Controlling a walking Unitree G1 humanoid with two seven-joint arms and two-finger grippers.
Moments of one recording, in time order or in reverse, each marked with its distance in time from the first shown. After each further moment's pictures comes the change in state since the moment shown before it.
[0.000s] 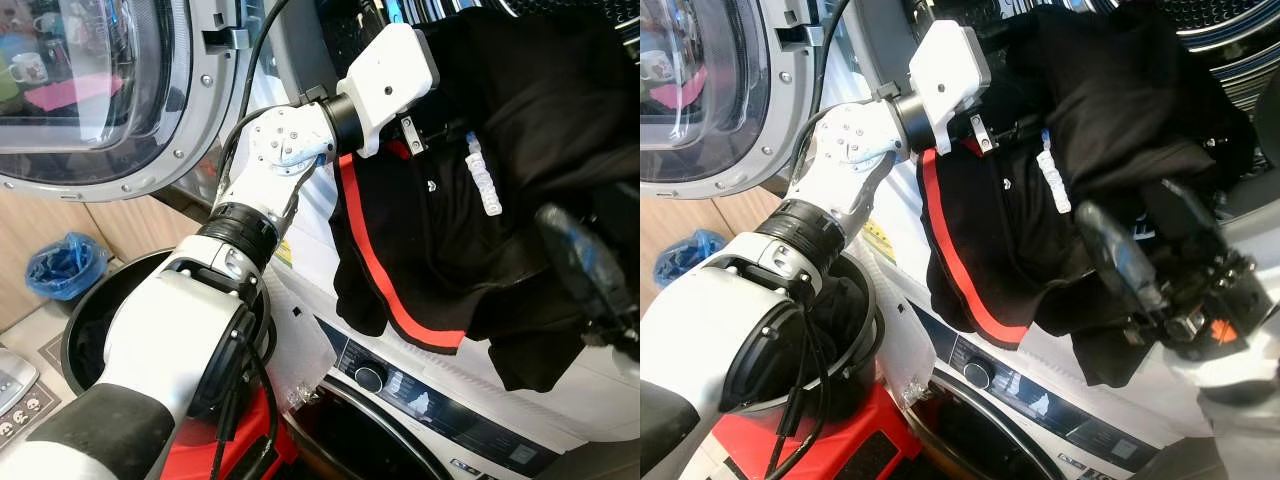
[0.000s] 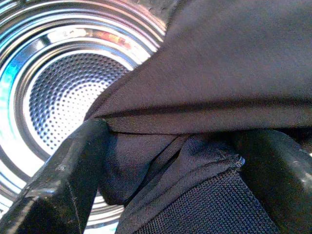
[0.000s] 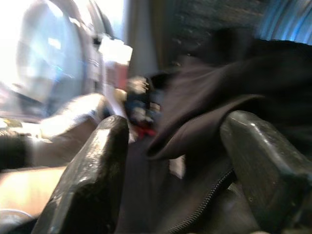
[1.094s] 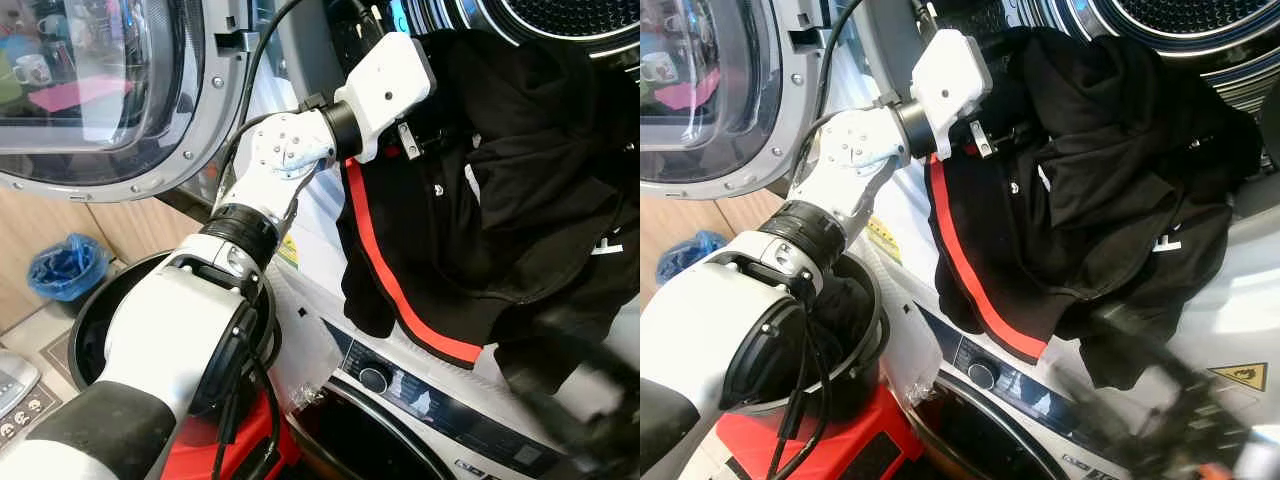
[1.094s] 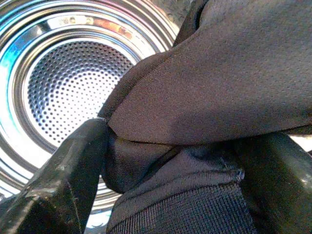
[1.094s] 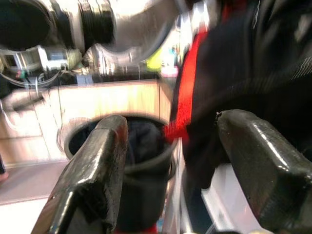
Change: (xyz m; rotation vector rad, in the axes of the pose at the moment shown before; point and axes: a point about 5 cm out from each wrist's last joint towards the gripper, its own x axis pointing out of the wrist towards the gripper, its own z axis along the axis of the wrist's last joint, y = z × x) left arm 0.000 -0.005 -0.006 -0.034 0.030 -0.016; right arm -0.054 0.037 -0.041 0.122 0.364 0.251
